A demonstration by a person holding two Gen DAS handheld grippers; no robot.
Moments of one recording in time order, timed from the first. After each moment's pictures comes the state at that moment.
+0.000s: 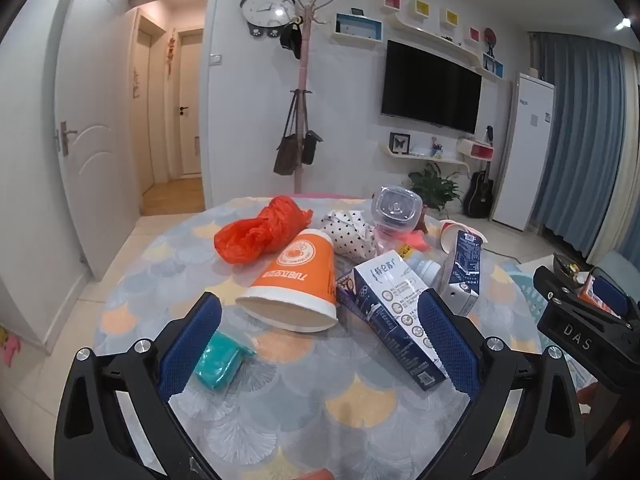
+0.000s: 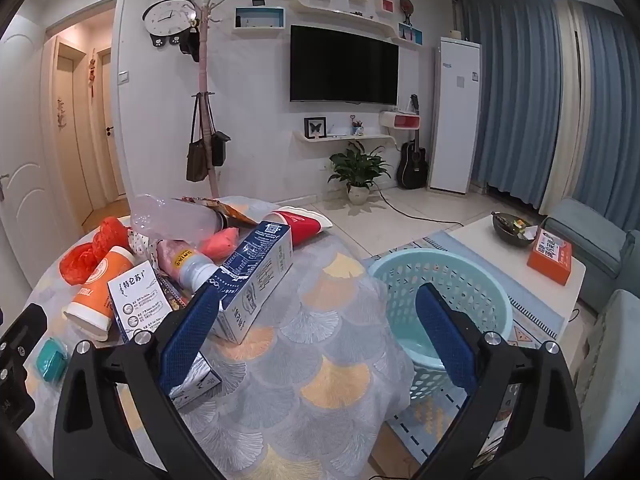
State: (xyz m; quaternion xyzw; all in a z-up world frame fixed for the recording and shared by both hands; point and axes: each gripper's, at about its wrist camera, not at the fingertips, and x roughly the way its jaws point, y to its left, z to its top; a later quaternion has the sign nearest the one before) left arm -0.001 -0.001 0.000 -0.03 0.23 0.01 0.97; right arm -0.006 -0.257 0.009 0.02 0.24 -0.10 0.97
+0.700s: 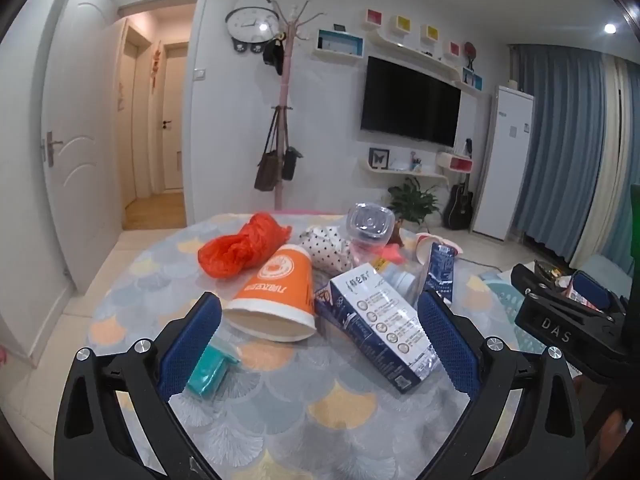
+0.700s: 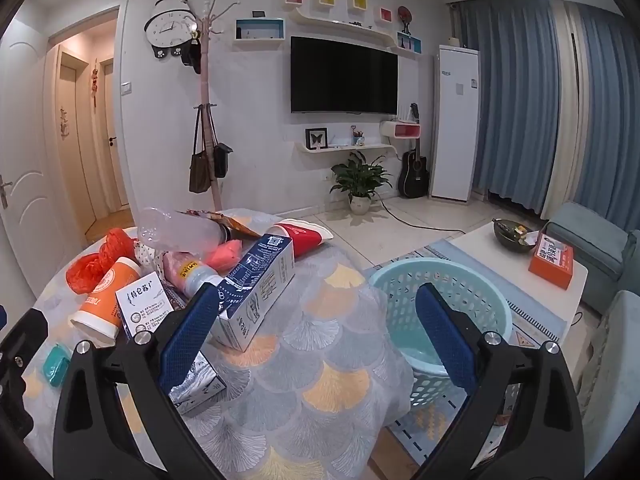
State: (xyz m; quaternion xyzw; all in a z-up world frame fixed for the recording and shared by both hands) left arm -0.014 -0.003 0.008 -0.04 0.20 -0.03 0.98; right arm -0.015 -0.259 0.018 0.03 0.21 -0.09 0.97
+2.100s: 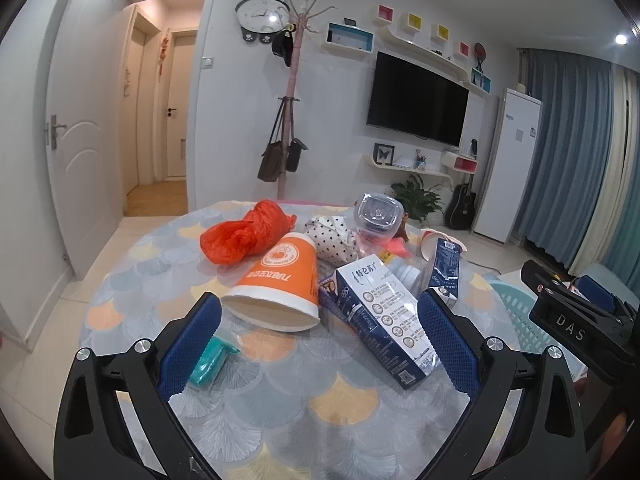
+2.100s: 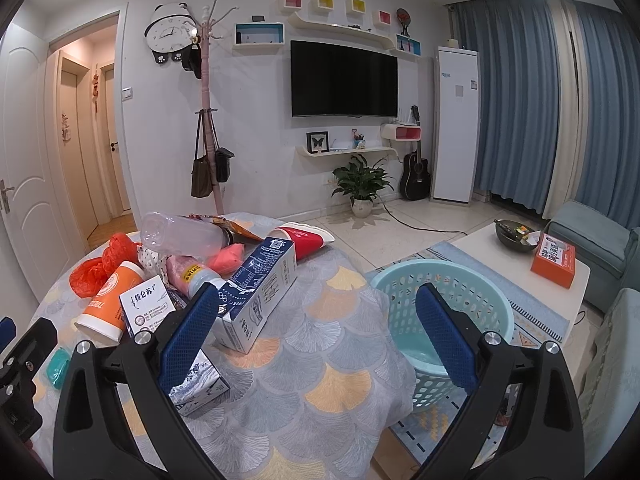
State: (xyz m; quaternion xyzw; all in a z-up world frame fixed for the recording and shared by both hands) left arm -0.010 0.006 -0.004 -0.06 0.22 -0.02 0.97; right arm -0.018 -0.259 0.018 0.04 0.21 -0.09 0.97
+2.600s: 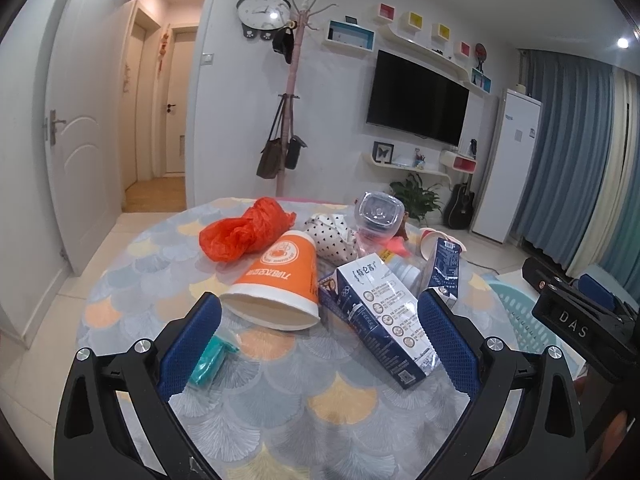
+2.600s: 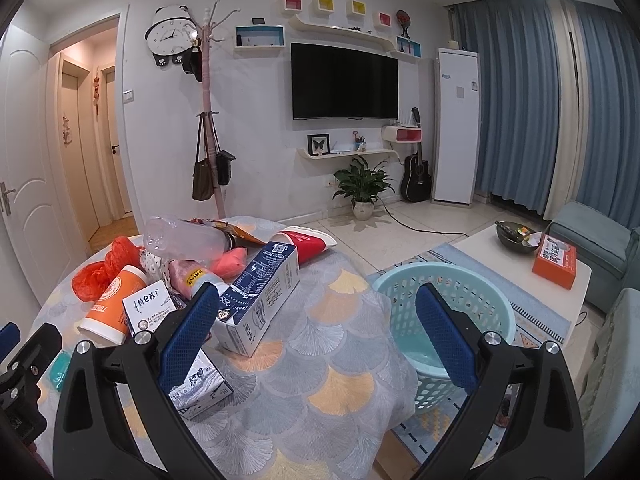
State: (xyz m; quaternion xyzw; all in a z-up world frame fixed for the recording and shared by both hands) left arm -0.008 0.006 -0.005 -0.06 0.22 -0.03 0.97; right arm -0.018 -0.257 0.020 0.04 0.21 -0.09 0.97
